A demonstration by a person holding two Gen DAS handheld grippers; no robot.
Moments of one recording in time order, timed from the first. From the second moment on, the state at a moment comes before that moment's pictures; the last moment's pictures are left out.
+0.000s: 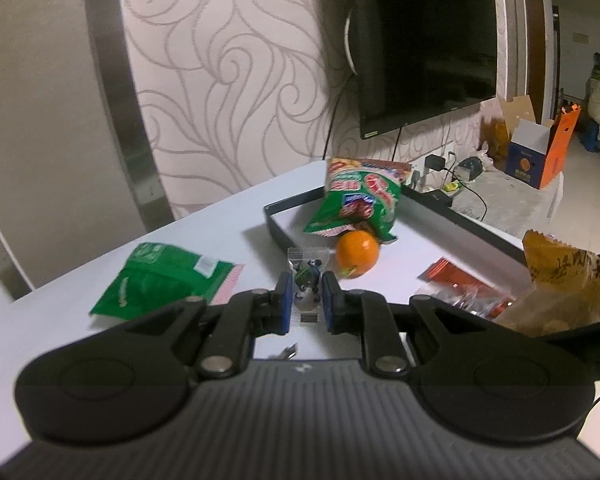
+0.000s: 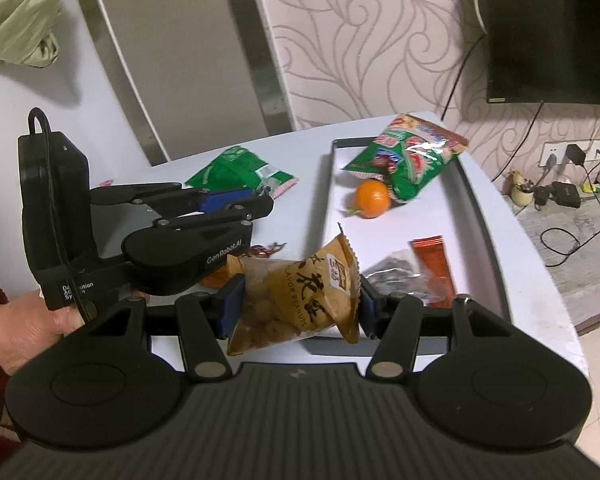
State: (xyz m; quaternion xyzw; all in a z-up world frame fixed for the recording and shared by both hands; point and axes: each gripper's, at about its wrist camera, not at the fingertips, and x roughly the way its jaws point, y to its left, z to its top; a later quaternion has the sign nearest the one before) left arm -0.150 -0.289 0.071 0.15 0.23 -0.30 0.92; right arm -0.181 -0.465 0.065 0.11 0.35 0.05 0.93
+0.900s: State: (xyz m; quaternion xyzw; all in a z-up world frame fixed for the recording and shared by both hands) left arm -0.104 -0.389 0.044 0.15 0.25 -0.30 0.91; right arm -0.157 -0.533 0.044 0.09 0.38 0.04 0.92
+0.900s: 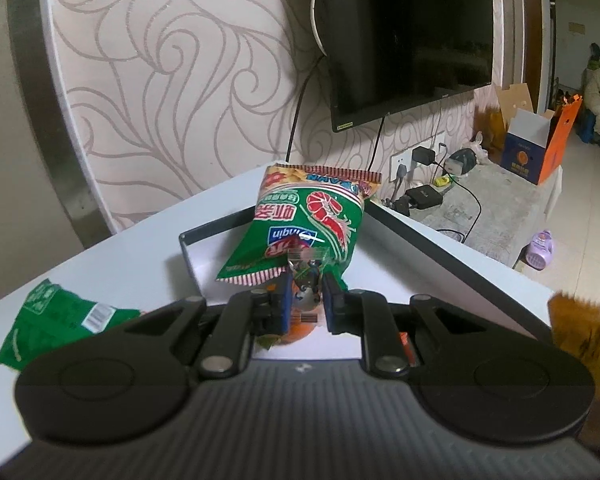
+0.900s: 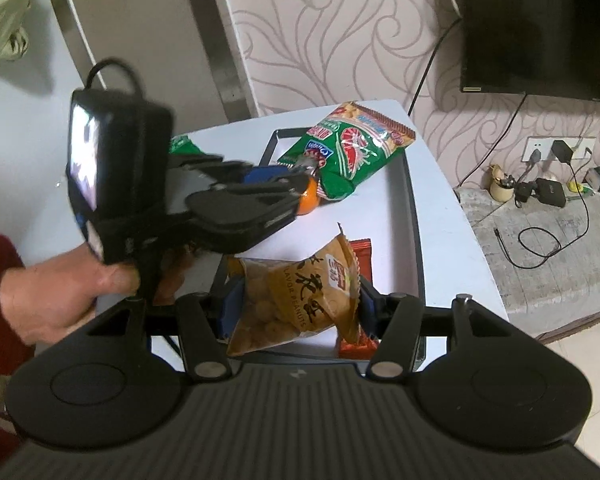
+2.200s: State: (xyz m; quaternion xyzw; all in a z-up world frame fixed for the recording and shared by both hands) left arm -0.102 -0.350 0.065 0.13 0.25 -0.26 0.93; right arm -0.098 -0.522 0.030 0.05 0.36 0.04 0.93
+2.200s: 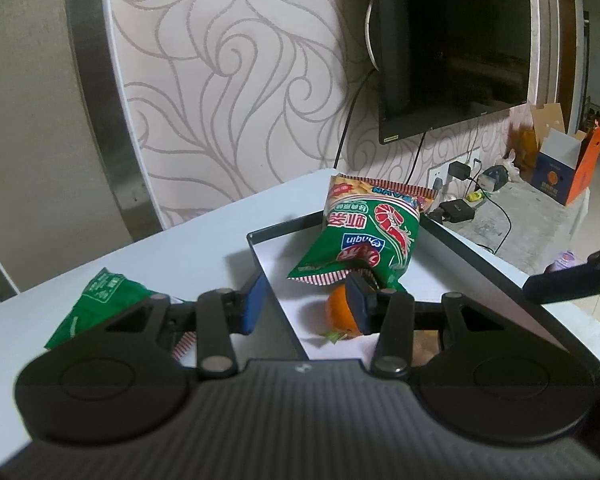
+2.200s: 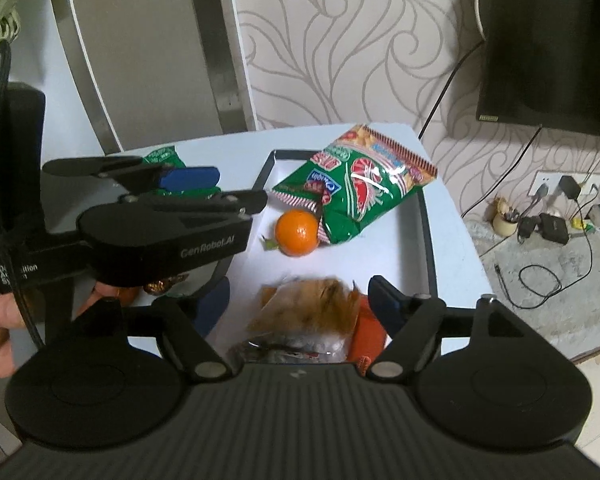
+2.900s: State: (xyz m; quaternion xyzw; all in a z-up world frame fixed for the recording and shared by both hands) left arm -0.119 -0.294 0.081 0.11 0.24 -0.25 0.93; right arm -0.130 -0.469 0.054 0.03 0.33 0.04 0.94
